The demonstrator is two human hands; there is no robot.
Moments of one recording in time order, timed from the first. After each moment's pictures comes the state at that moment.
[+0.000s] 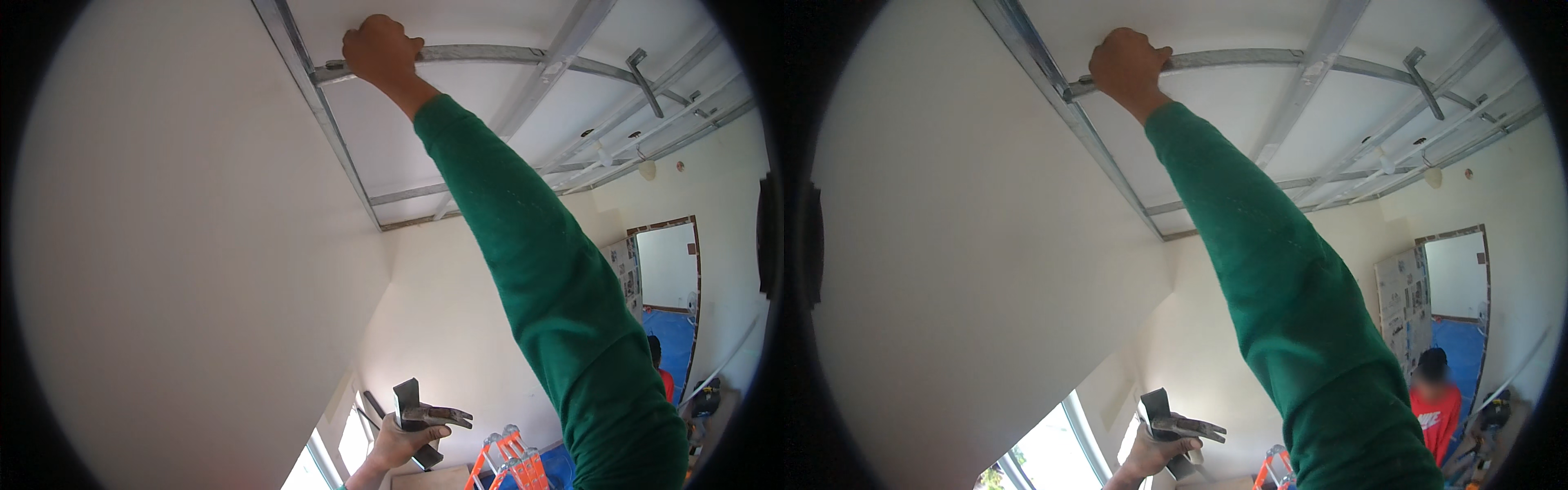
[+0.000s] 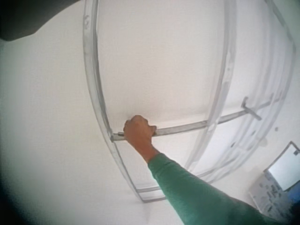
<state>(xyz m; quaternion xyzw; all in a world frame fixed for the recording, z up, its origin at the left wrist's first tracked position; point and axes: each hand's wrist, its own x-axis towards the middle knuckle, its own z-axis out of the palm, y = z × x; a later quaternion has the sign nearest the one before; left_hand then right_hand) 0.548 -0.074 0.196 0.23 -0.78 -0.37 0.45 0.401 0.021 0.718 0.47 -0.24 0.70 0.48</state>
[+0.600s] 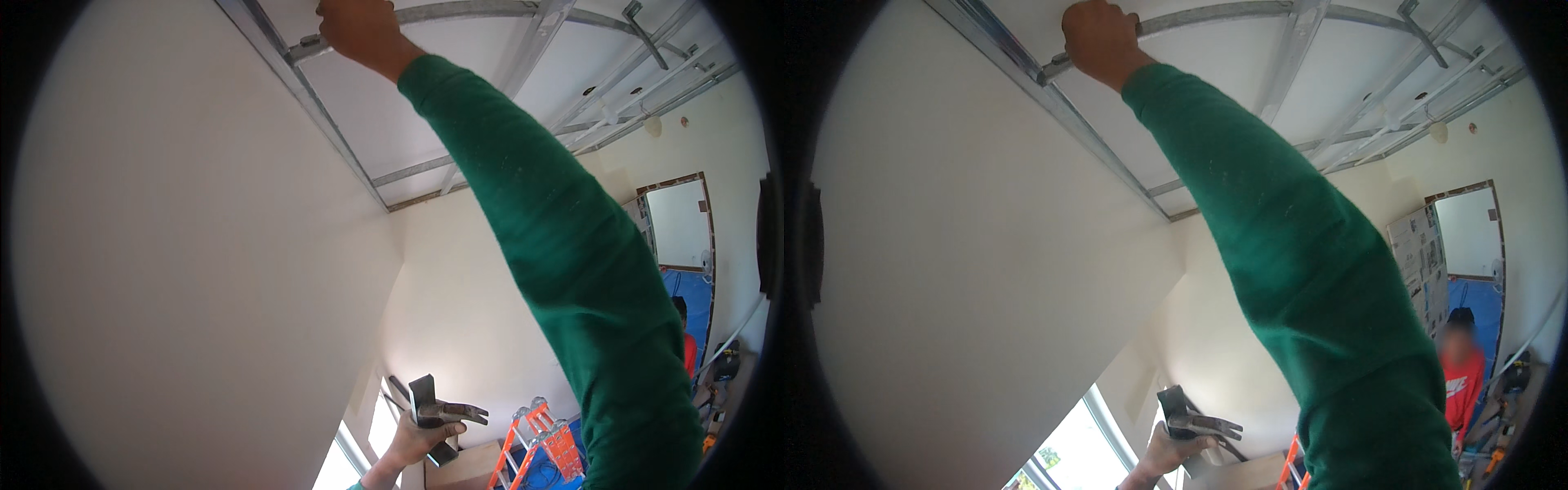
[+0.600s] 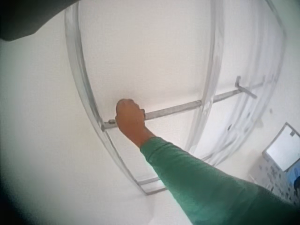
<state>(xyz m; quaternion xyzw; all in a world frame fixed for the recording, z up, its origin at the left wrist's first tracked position) 0.565 -0.087 0.184 0.23 -0.80 -0.38 0.41 0.385 -0.003 0.731 0.38 -0.14 0.64 0.66</state>
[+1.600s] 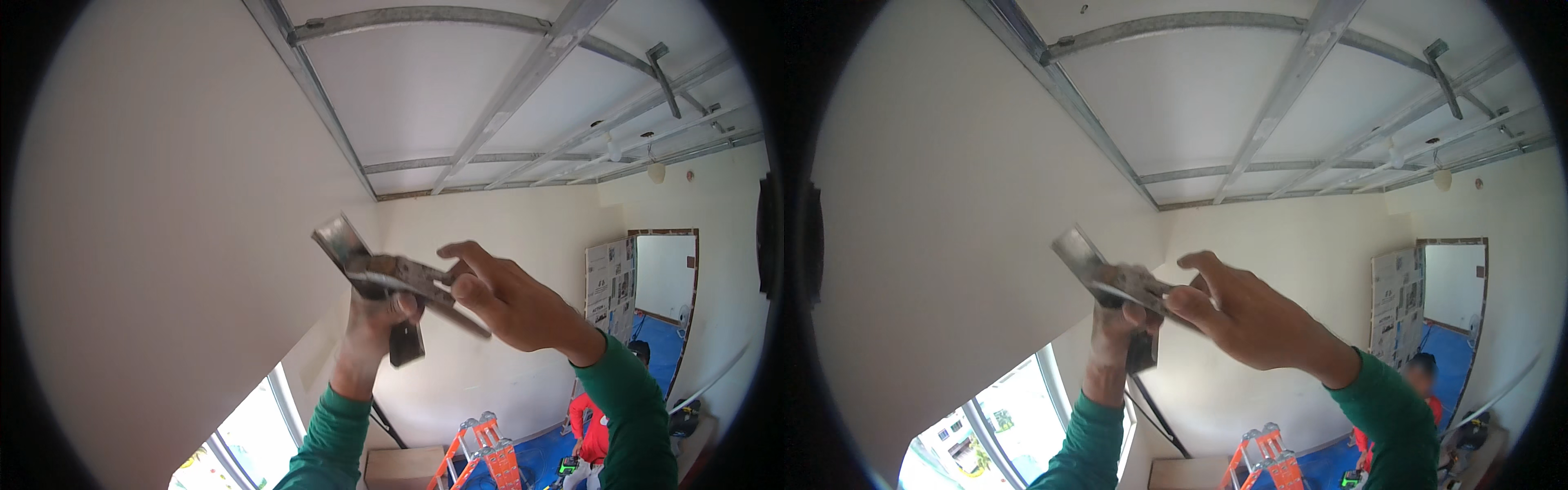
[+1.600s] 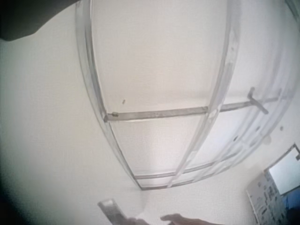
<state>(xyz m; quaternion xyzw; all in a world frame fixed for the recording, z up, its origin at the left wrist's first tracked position) 0.492 -0.077 0.276 -0.14 -0.71 -0.34 0.59 0.281 0.056 0.313 0.83 -0.36 0.42 0.00</state>
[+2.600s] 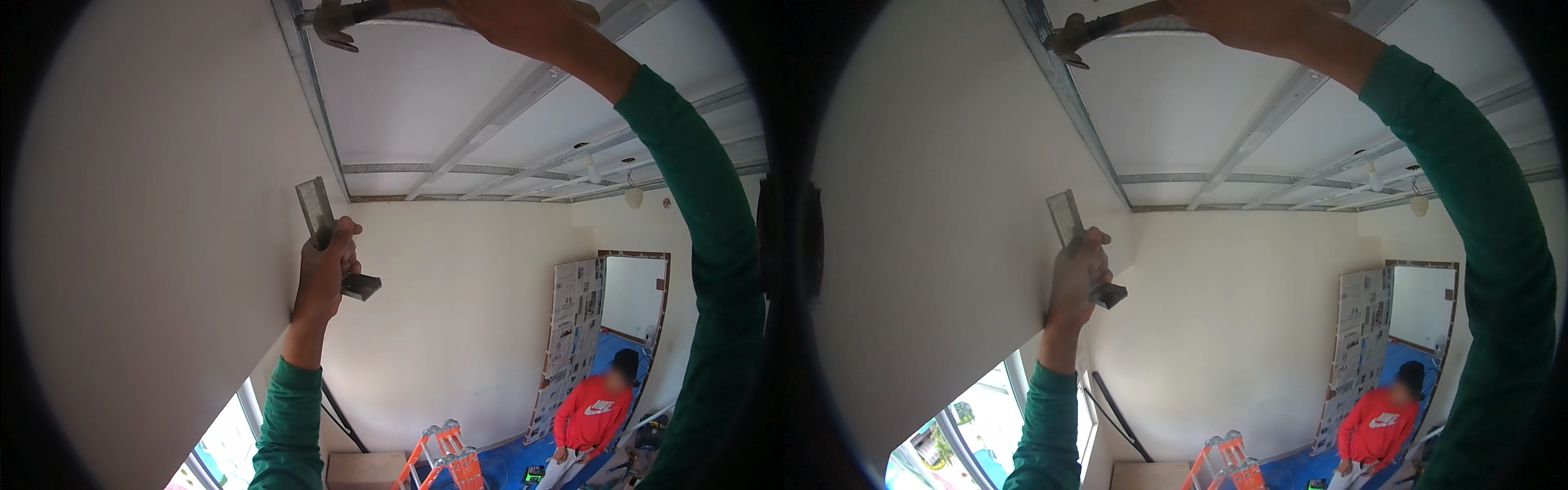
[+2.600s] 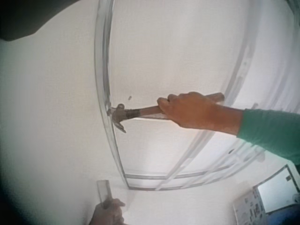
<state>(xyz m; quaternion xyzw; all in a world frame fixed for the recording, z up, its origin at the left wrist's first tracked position) 0.515 -0.135 0.360 0.03 -0.64 -0.35 0.68 0.301 0.124 0.608 0.39 -0.34 0.10 0.85</state>
